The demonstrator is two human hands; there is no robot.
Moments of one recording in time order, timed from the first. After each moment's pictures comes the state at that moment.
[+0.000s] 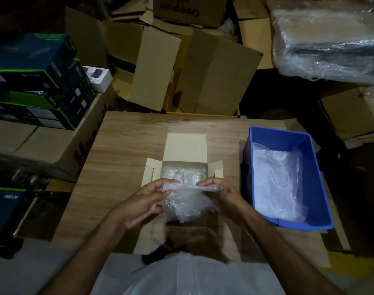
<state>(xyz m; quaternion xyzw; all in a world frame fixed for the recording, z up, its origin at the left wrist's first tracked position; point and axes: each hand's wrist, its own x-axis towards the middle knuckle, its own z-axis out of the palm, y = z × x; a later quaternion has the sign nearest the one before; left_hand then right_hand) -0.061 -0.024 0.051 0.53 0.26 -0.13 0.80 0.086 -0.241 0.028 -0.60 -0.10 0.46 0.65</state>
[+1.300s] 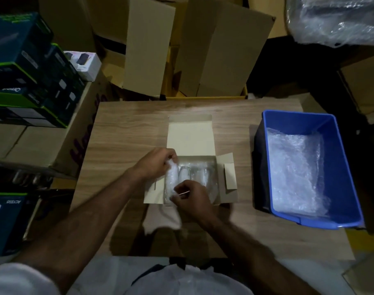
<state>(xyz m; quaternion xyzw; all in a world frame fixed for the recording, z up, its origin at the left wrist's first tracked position) 0.055 0.058 -0.009 0.94 0.11 -0.14 0.28 0.040 -0.143 -0.043 -0.81 -0.17 0.31 0.48</state>
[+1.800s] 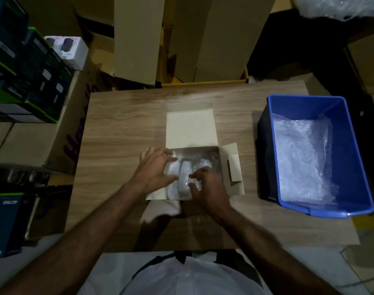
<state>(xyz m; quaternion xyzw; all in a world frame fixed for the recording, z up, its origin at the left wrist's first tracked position) 0.022 0.047 -0.025 0.98 0.09 -0.12 0.15 0.057 -0.158 -0.056 -0.88 -0.23 0.20 0.35</state>
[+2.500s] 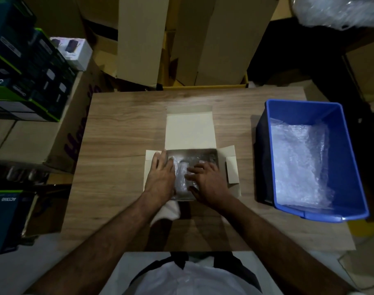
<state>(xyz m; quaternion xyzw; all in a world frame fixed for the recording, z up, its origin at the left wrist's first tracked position) 0.017 0.001 -0.044 0.97 0.06 -0.22 -0.13 0.092 -0.161 -0.058 -0.86 -0.48 0.16 0.10</state>
